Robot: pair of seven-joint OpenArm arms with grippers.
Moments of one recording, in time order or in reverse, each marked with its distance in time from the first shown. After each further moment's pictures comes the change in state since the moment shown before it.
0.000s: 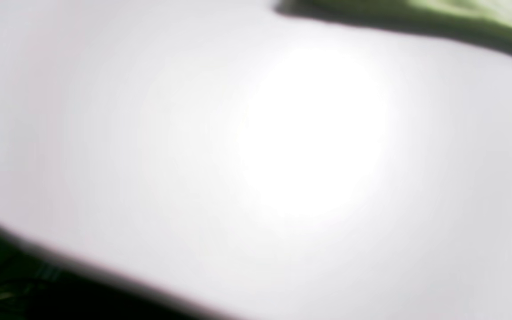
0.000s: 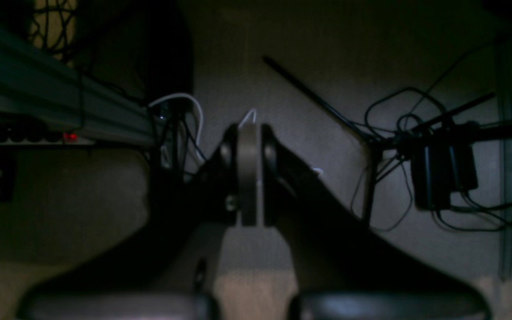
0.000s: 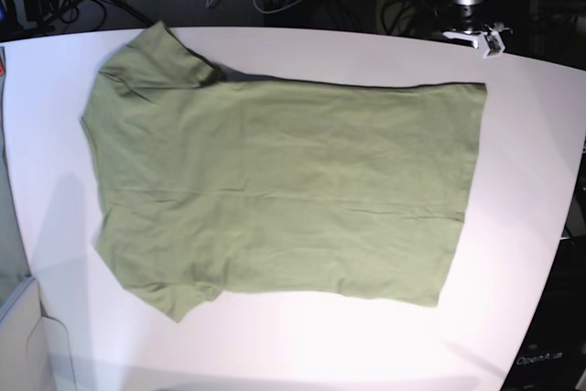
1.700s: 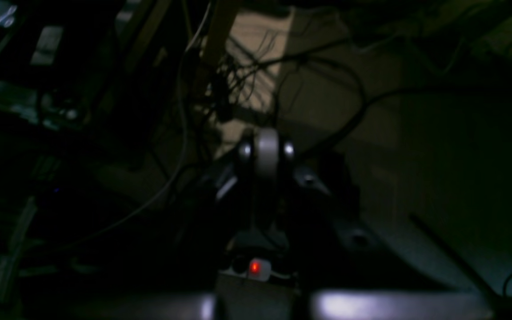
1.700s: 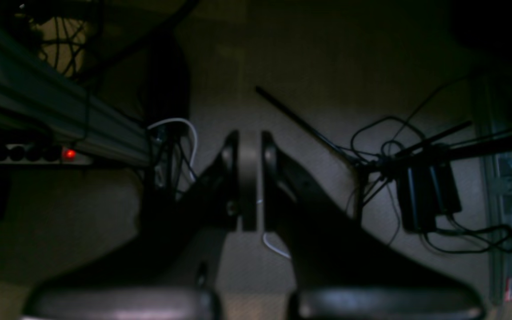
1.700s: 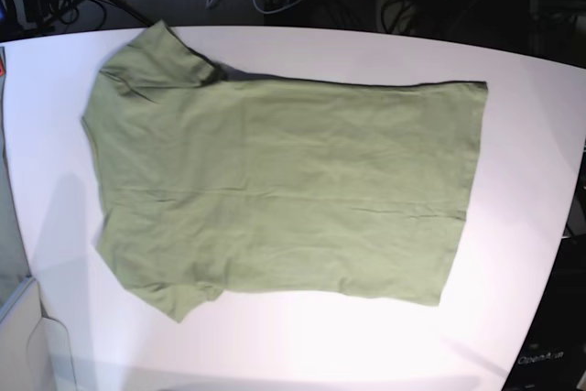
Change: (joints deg) left arm 17.0 3.2 2.5 0.3 1.1 -0.8 -2.8; right arm -3.8 1.6 0.3 0.2 0.2 0.0 8.5
